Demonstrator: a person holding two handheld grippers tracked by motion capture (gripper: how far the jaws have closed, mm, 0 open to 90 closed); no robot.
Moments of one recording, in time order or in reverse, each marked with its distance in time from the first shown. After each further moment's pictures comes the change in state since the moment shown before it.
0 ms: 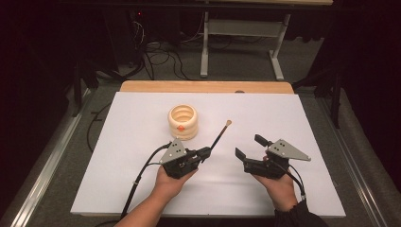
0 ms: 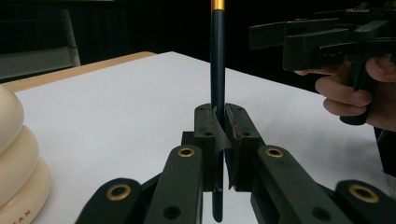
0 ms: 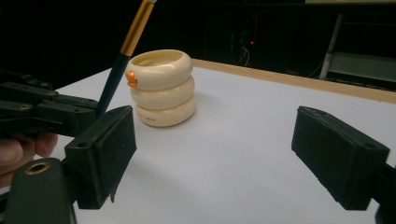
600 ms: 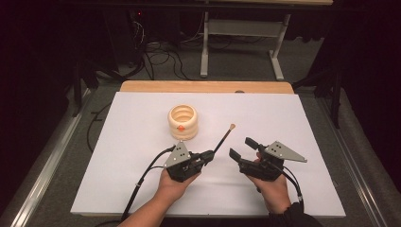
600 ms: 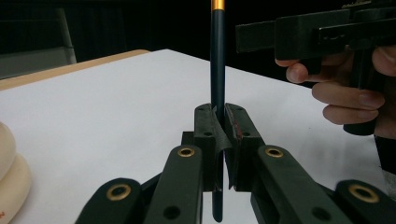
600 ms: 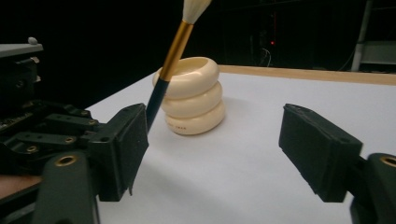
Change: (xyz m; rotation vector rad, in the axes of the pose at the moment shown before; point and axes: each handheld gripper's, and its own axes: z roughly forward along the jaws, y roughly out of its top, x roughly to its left) left arm -0.009 -0.007 0.007 0.002 -0.010 0.009; right arm 0.011 -0.005 0.006 -0.033 0.081 0.108
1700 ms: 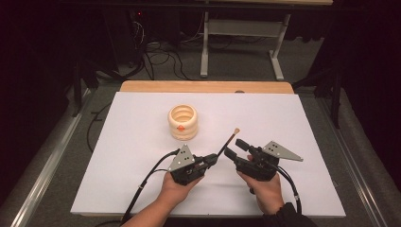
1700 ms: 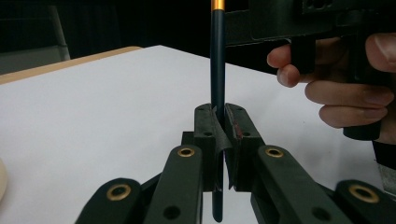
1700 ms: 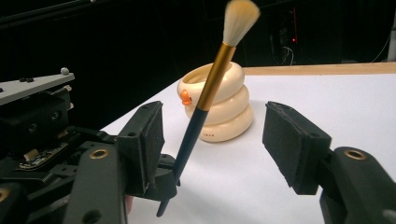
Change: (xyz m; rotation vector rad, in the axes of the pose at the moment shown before) left arm -0.009 -0.005 0.007 0.011 -0.011 0.011; right arm 0.007 -0.002 0.009 -0.028 0.088 0.096
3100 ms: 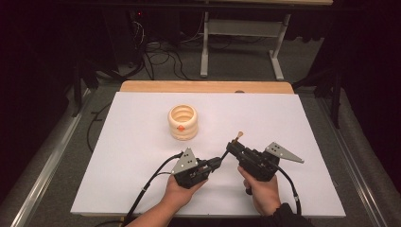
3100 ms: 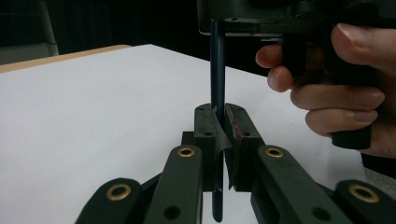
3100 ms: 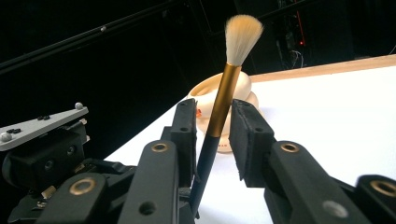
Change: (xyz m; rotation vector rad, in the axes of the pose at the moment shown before) left arm -0.008 -0.006 0.007 -0.012 -0.028 -0.024; right arm -0.003 -0.006 0.001 -0.065 0.040 0.109
